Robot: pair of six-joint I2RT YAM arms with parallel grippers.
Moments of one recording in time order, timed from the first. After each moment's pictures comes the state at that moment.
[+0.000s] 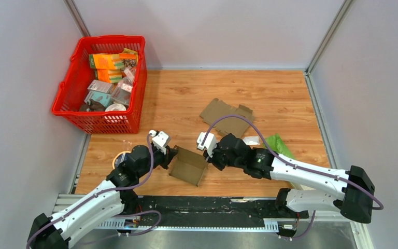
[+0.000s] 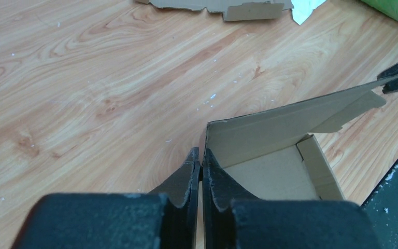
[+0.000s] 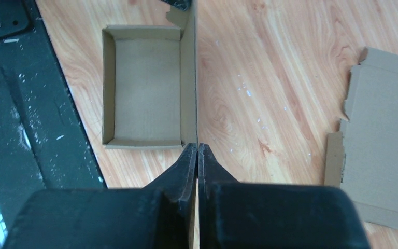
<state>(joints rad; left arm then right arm) -0.70 0.58 0.24 0.03 0.07 -0.13 1.11 1.13 0.78 -0.25 -0.02 -0.12</state>
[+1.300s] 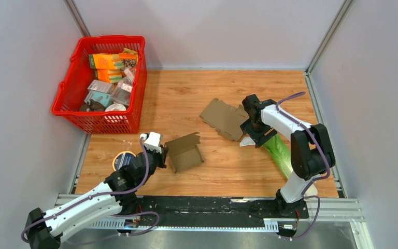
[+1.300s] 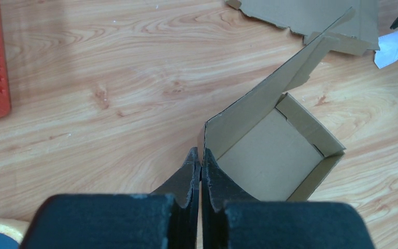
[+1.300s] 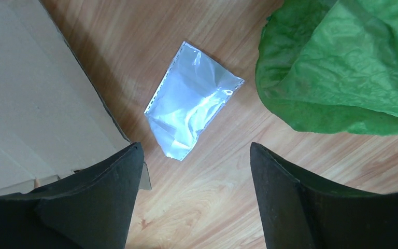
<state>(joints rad) -0.90 0.51 0.24 -0.10 -0.47 -0.31 0.36 1.70 1.18 -0.94 0.25 1.29</state>
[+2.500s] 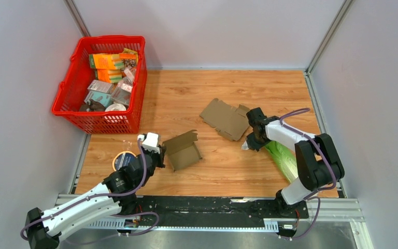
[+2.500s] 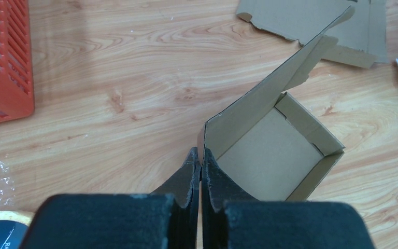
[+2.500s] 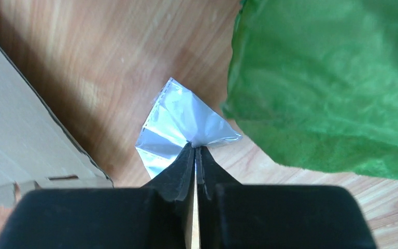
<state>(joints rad) -0.95 0.47 0.26 -0.13 -0.58 -0.30 0.35 1.60 0.89 -0.68 0.21 1.37</state>
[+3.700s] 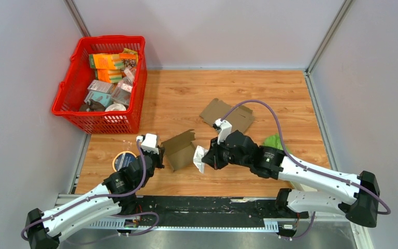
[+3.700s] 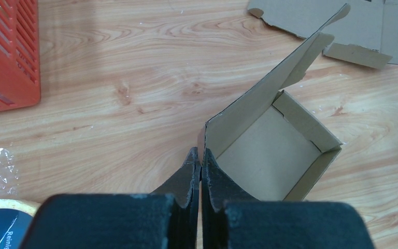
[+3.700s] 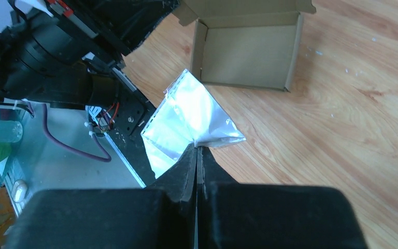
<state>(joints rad) -0.95 0.45 0.24 -0.15 -0.61 -0.33 1.10 1.04 0.83 -0.32 0.02 0.66</state>
